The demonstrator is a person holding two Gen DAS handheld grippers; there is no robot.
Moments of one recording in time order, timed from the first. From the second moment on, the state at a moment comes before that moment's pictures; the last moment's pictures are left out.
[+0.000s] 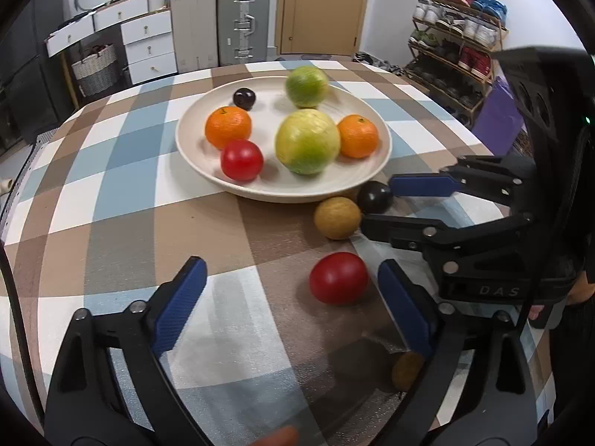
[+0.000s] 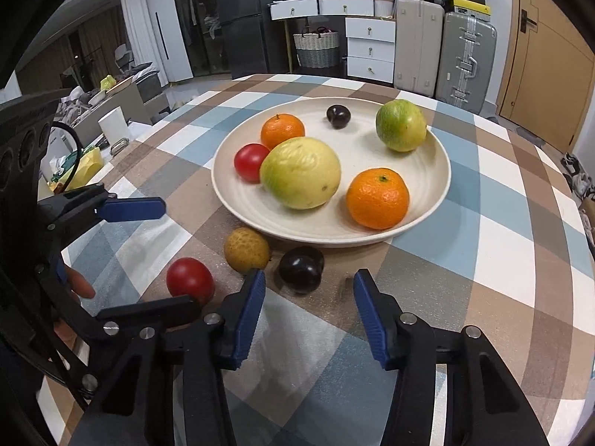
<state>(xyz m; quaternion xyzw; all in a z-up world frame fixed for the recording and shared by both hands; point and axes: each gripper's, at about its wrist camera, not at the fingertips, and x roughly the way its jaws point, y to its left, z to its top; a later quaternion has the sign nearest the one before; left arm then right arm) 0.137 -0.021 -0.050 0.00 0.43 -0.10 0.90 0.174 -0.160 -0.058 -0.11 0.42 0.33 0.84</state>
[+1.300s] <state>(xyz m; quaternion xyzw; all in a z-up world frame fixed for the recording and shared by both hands) 0.129 -0.033 -0.052 0.00 0.43 -0.18 0.88 0.173 -0.159 -0.055 -0.10 0.41 0.36 0.83</state>
